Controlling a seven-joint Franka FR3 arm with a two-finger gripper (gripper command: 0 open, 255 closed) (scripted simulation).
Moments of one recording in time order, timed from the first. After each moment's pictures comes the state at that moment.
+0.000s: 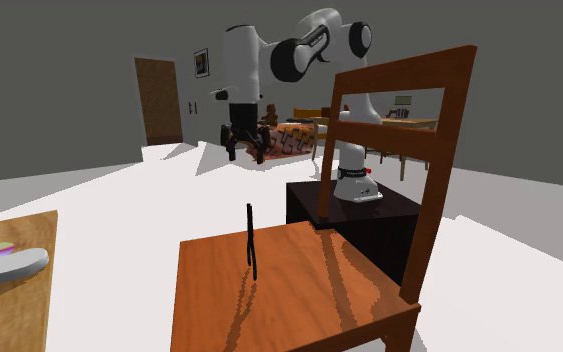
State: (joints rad) arm 0.29 0.15 0.29 -1.92 -0.06 2.06 -0.32
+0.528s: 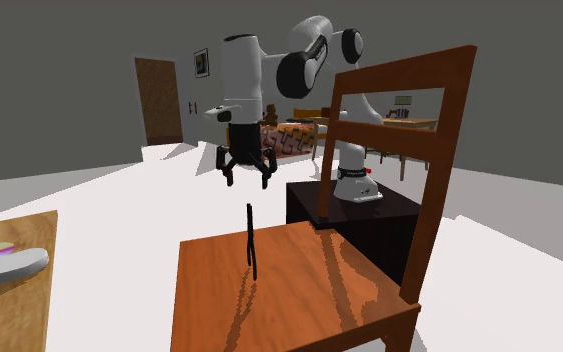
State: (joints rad) arm 0.40 0.39 0.34 -1.71 -0.17 2.04 -0.36
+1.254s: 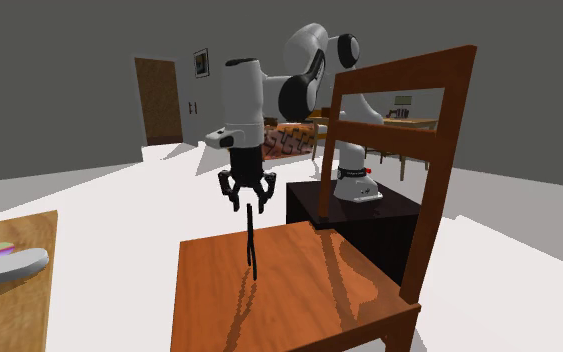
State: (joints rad) arm 0.43 0.50 0.33 -1.69 -0.21 2.11 -0.35
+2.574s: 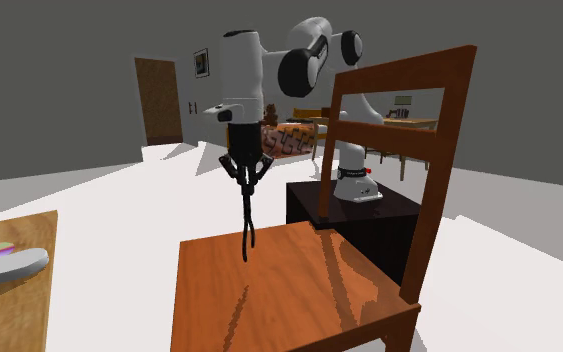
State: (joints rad) arm 0.42 0.44 0.35 -1.63 -0.19 2.00 -0.36
